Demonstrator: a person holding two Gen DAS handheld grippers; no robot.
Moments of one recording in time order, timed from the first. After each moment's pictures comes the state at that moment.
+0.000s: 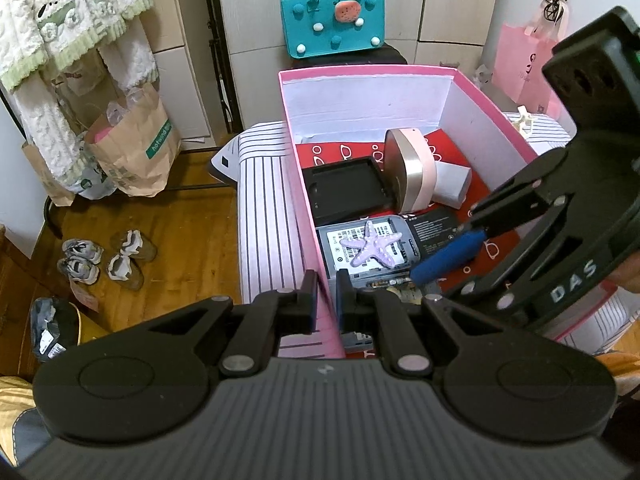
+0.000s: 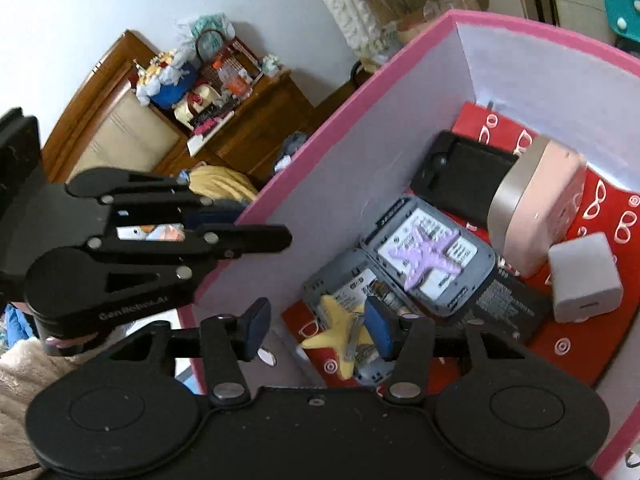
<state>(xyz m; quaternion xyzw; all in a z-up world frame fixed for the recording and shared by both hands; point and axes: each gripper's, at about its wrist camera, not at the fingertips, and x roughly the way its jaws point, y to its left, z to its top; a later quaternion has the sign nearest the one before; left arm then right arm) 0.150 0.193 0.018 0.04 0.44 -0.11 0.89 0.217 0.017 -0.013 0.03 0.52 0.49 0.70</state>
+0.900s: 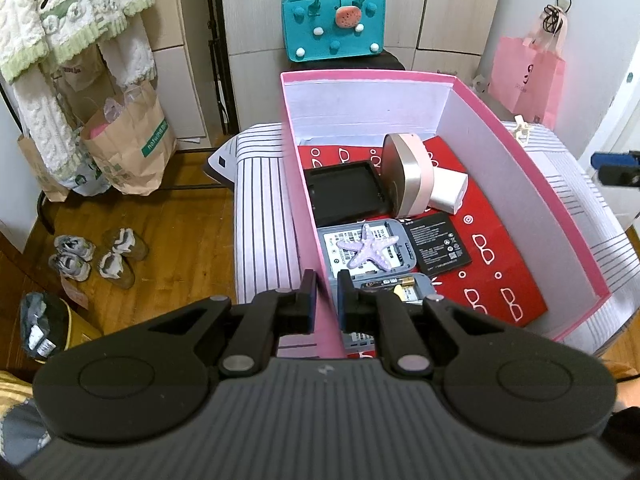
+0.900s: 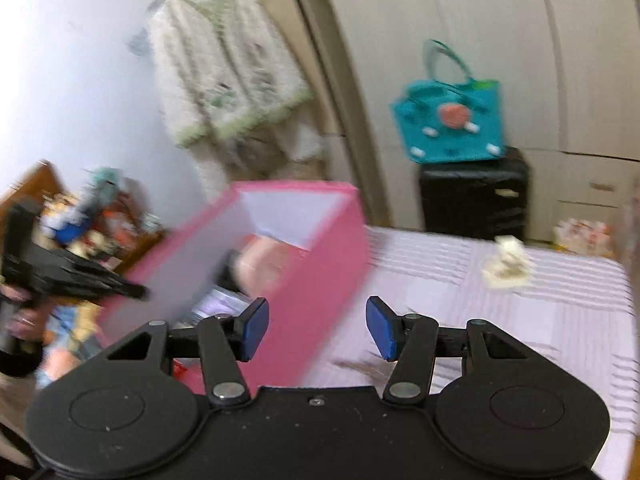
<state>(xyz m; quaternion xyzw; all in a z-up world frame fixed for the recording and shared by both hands) 0.149 0.196 0.015 0.03 0.43 -0.11 0.89 0.151 -0.190 0.017 0.06 0.33 0.28 0.90</state>
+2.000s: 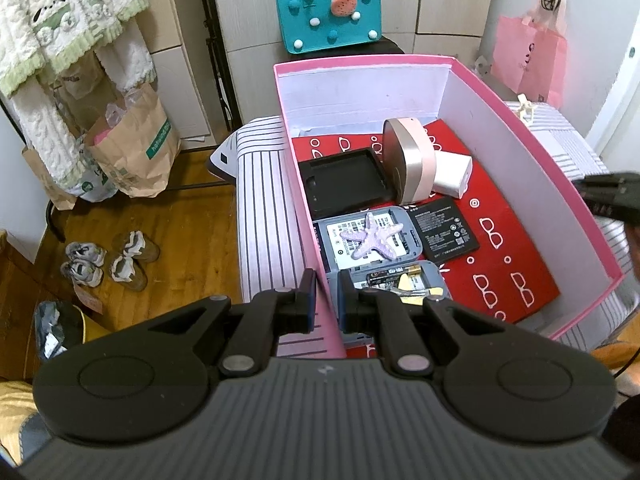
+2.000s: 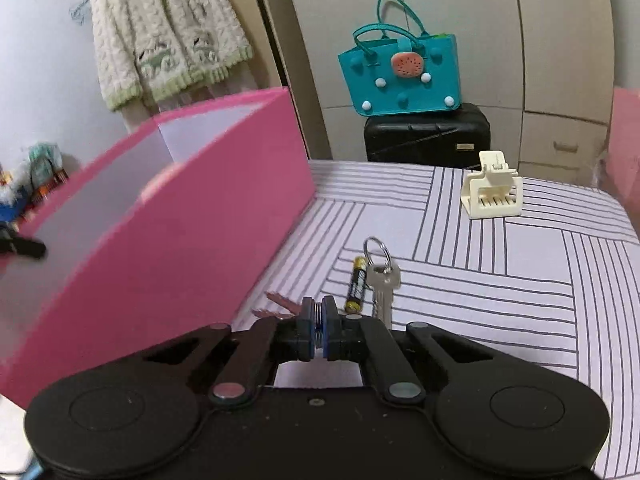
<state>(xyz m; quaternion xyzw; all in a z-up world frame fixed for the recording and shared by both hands) 0.150 0.188 0.011 0.06 0.45 -0.11 0.89 0.173 -0.168 -0.061 0.06 0.36 0.22 0.91</state>
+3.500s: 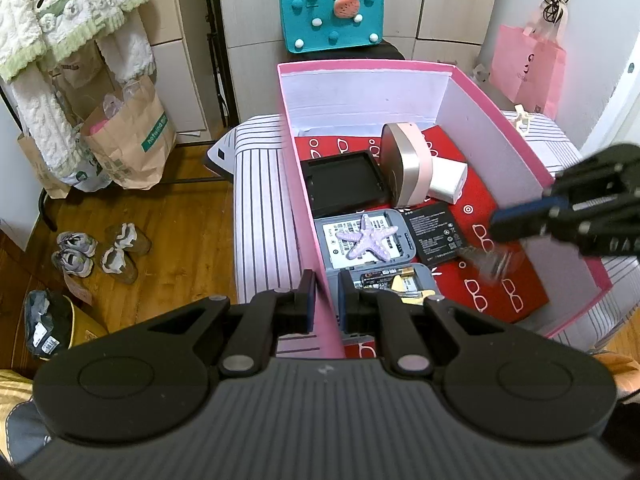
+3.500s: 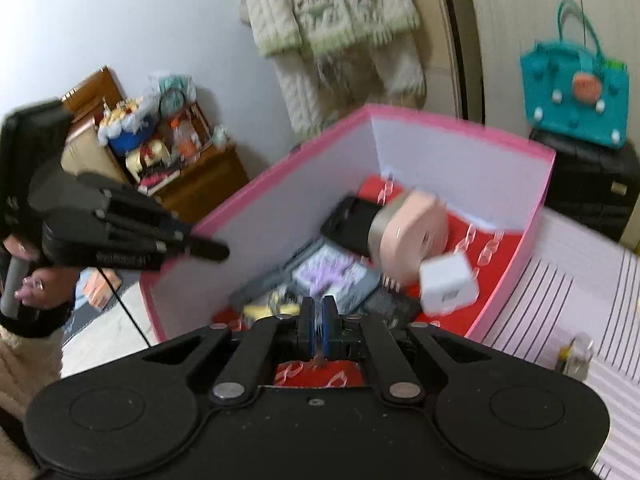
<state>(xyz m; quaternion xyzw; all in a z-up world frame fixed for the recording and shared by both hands) 0.147 0.195 0.017 0.03 0.45 -0.11 0.89 0.184 -0.050 0.004 -0.01 0.40 0.42 0.82</state>
